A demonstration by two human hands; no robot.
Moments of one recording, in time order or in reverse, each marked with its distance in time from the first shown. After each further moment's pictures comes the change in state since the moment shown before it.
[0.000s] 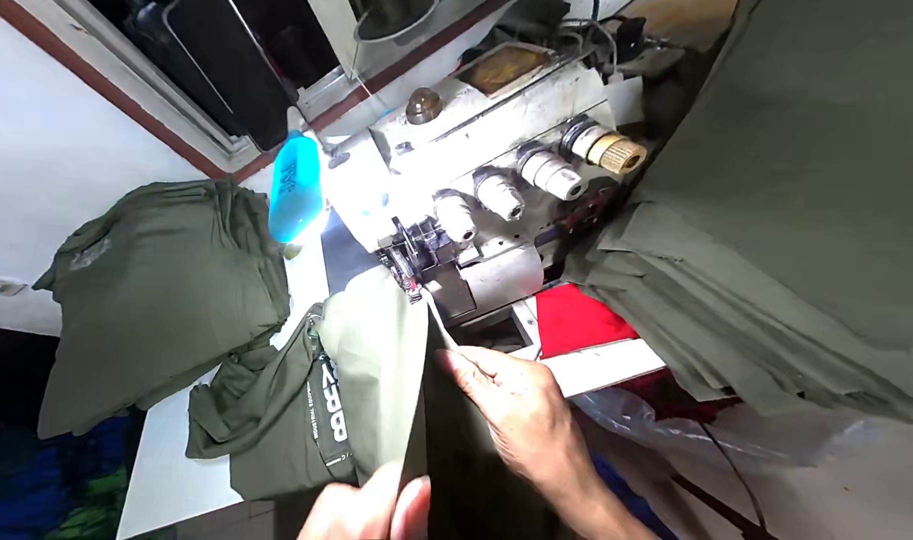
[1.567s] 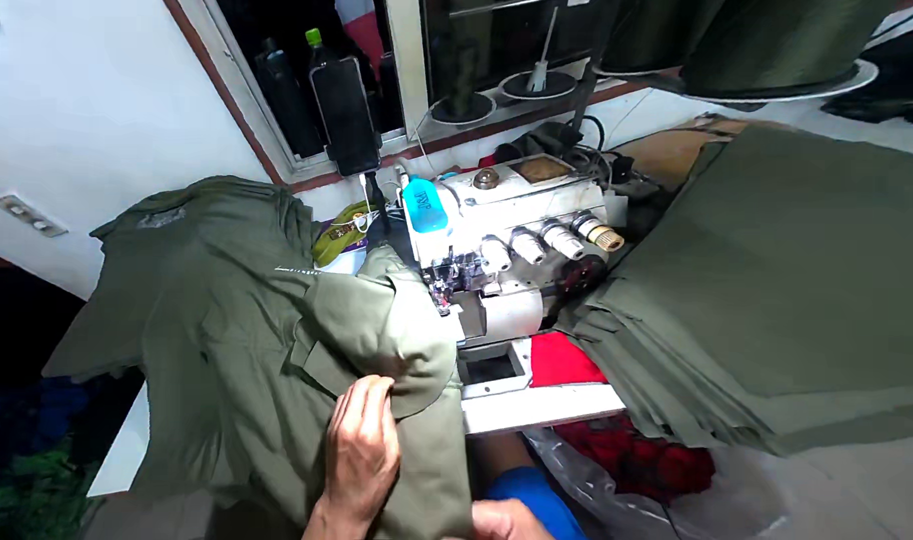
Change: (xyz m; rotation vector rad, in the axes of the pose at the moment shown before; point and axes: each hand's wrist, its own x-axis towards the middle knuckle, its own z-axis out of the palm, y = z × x) left_hand -0.039 -0.128 0.087 0.159 0.195 0.063; right_hand -0.097 0.011 -0.028 0.202 -0.640 0.095
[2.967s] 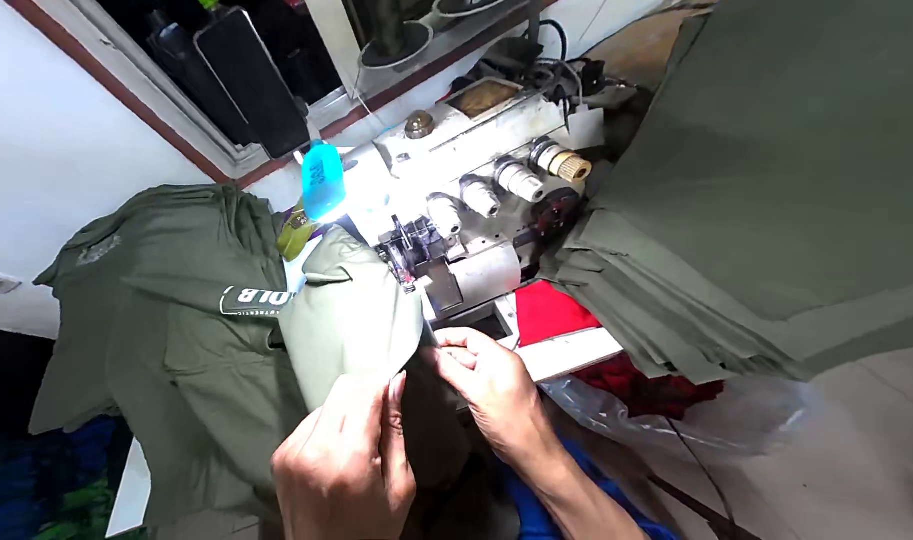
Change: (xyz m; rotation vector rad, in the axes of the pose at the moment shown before) left_hand 0.065 0.072 -0.061 0.156 -0.069 0.144; right_hand 0.092 -0.016 -0.025 0.030 0.603 -0.013
